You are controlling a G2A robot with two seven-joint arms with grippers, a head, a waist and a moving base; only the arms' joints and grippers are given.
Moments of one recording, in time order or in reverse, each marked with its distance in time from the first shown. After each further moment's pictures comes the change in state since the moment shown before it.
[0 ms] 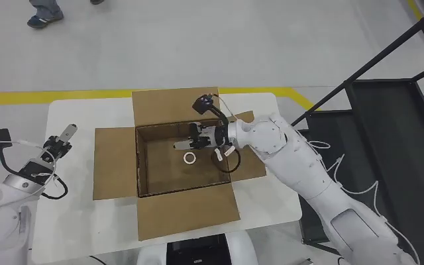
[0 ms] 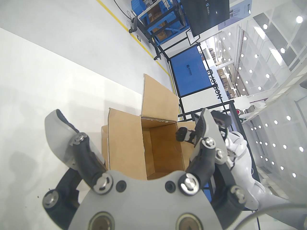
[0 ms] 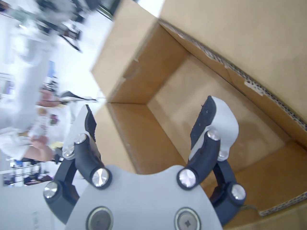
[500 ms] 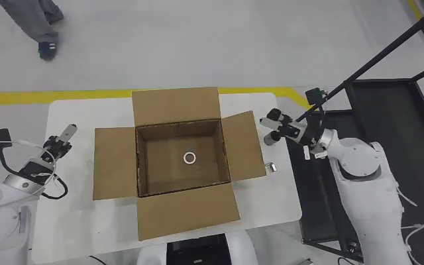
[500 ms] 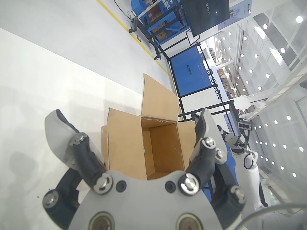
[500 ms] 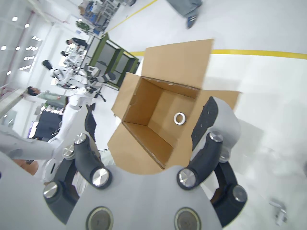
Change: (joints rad) left arm 0.000 0.000 0.000 0.000 0.000 0.000 0.000; right arm -0.551 0.115 0.738 -0.297 0.060 0.009 0.001
